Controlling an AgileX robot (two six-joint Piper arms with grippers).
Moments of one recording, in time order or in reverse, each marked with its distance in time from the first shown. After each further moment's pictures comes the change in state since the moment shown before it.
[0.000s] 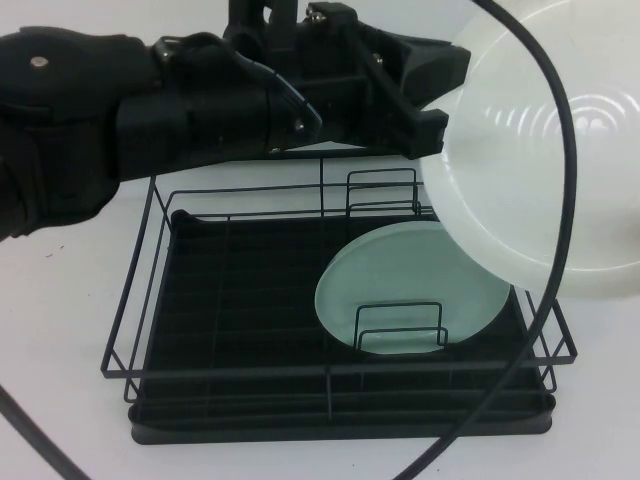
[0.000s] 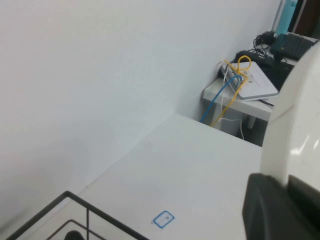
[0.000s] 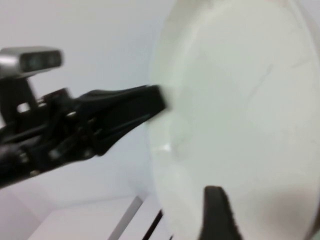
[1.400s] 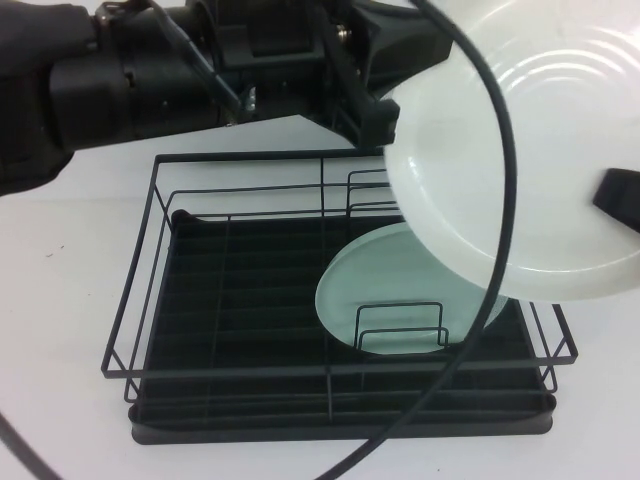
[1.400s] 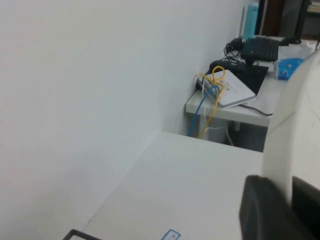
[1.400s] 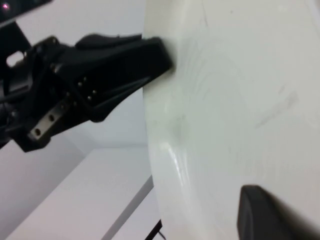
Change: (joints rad) right arm 0.000 0.316 -0.136 0.068 0.220 -0.185; left arm 0.133 0.000 -0.033 -0.096 0.114 0.239
